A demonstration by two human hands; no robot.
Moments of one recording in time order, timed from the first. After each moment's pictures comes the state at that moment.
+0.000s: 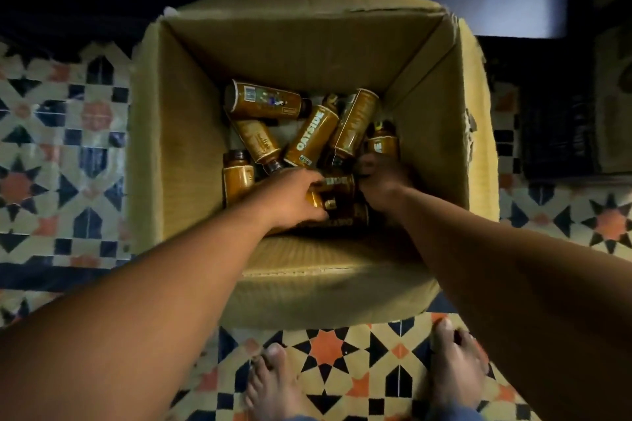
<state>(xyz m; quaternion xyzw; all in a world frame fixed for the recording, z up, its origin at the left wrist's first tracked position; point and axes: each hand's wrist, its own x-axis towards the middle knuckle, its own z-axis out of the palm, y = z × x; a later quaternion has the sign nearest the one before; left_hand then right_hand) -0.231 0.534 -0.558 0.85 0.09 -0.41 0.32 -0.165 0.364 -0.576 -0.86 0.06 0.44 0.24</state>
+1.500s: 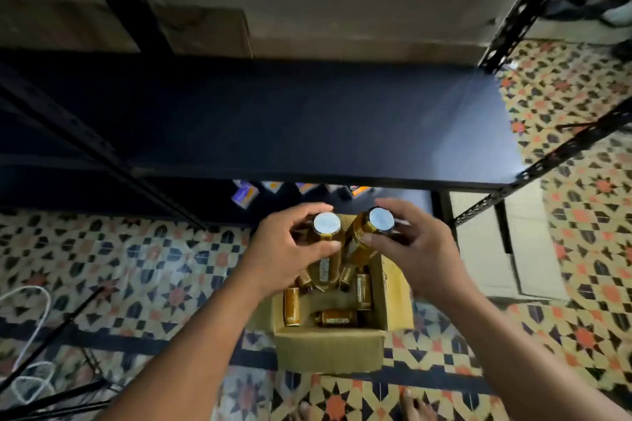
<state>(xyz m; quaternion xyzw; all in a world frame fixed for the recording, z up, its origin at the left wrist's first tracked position) -0.218 0.572 -0.006 0.83 0.13 -0.08 0.53 -0.153 0.348 -0.013 -0.81 -0.12 0.18 0.55</state>
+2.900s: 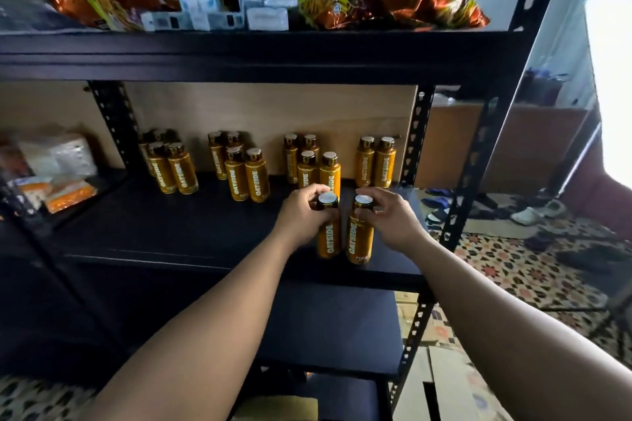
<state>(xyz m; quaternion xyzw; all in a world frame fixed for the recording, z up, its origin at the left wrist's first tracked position) -0.006 0.427 0.383 0.84 0.07 0.14 0.51 0.073 0.237 0.371 -0.84 -0.26 -0.01 0.47</state>
